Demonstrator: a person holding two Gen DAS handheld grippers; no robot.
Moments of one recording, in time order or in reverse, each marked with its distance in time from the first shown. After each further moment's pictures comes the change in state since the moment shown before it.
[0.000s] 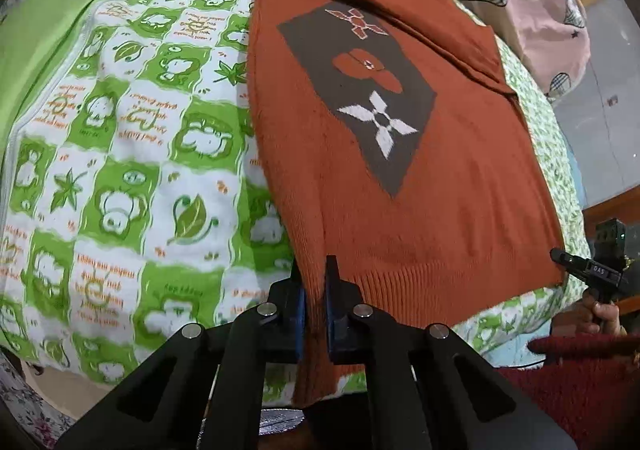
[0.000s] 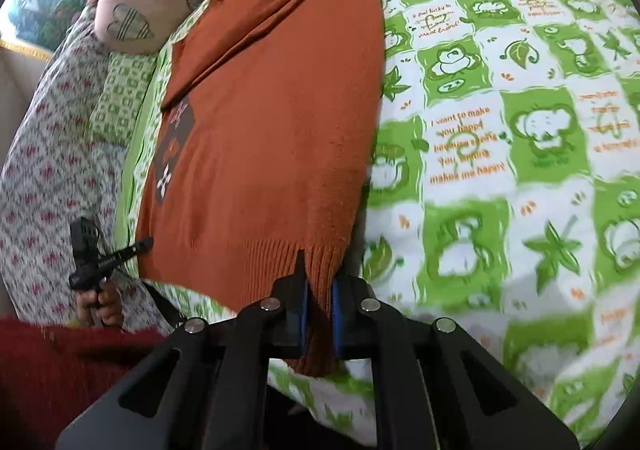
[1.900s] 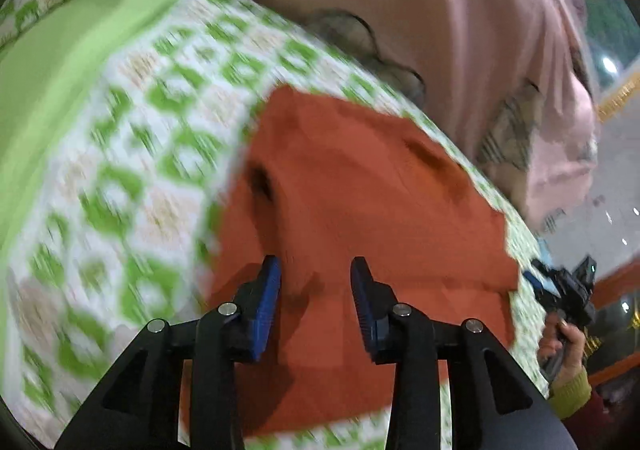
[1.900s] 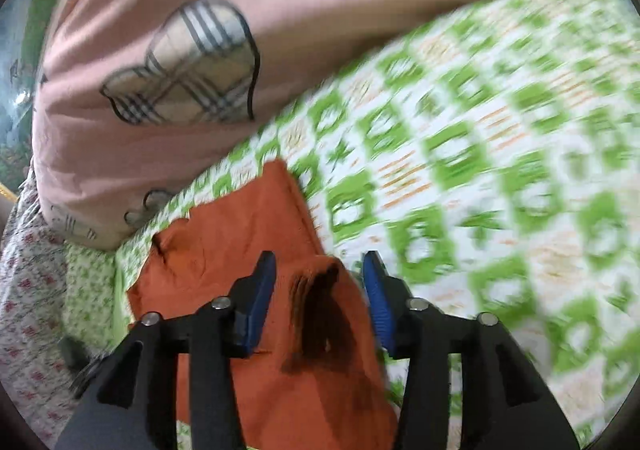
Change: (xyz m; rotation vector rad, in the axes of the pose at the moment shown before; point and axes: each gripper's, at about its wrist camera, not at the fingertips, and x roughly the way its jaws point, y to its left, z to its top) left arm 0.064 -0.009 0.315 -0.060 -0.201 -0.143; right arm 0.006 -0.011 0.310 0.186 -0.430 -0.114
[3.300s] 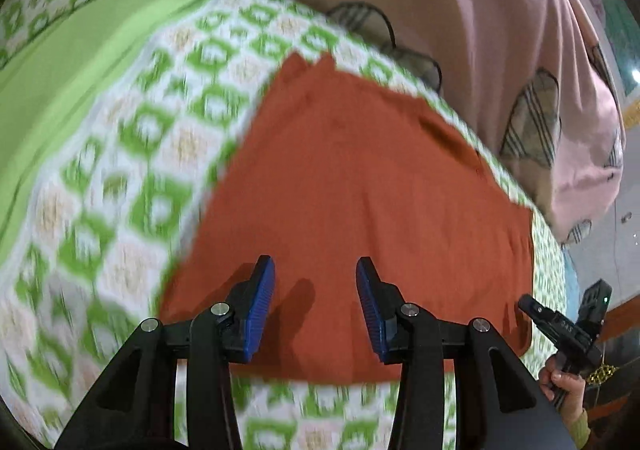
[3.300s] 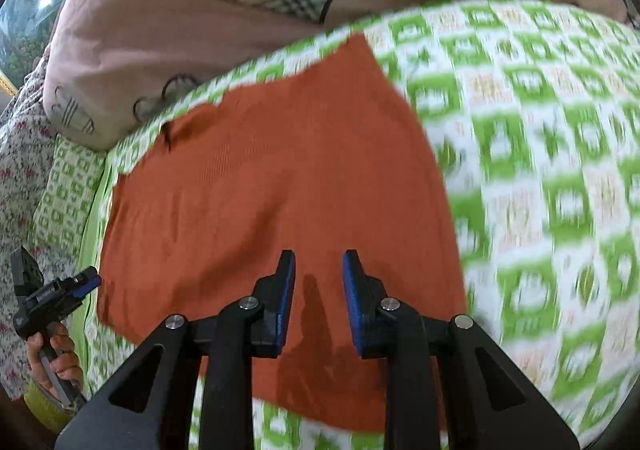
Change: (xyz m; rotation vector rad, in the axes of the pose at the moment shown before) left arm -0.004 -0.014 -0.050 -0.086 -0.054 0.153; right arm 0.031 0.034 -0.071 -0.247 0.173 -0.032
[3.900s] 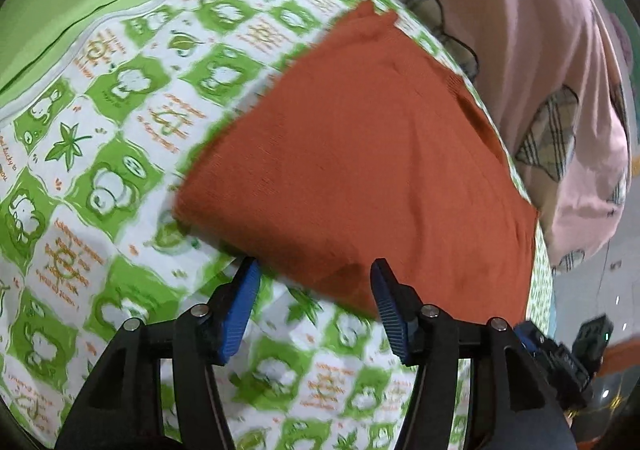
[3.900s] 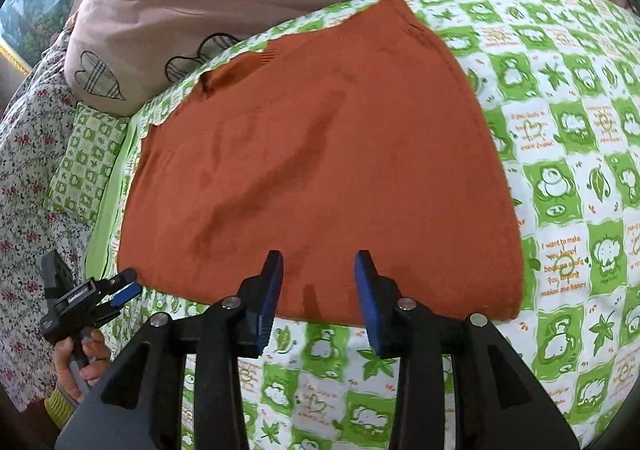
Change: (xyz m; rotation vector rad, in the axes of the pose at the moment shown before) left arm 0.007 0.042 -0.064 -0.226 0.016 -0.022; right arm -0.015 0.032 -0.045 -0.030 0.057 0.039
